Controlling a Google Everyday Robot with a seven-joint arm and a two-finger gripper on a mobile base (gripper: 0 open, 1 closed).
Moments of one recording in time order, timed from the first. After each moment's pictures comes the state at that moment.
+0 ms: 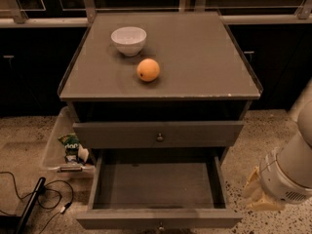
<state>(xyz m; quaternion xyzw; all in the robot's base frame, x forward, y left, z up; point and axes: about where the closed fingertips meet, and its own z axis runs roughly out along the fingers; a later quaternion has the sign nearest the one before) 0.318 -0.233 0.745 -0.61 0.78 0.08 0.07</state>
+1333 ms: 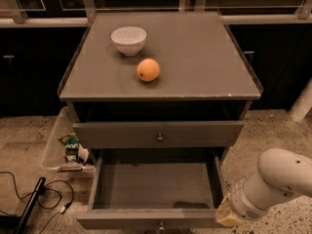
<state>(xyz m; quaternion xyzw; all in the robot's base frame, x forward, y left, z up) 0.335 -0.215 0.571 -0.57 0.80 0.17 0.09</state>
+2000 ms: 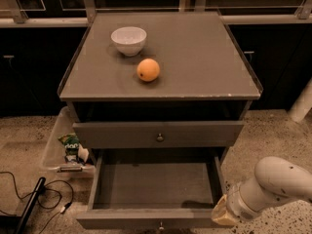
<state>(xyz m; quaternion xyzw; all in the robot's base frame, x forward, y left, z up) 0.353 -0.214 0.522 -0.56 0.80 0.19 0.12</state>
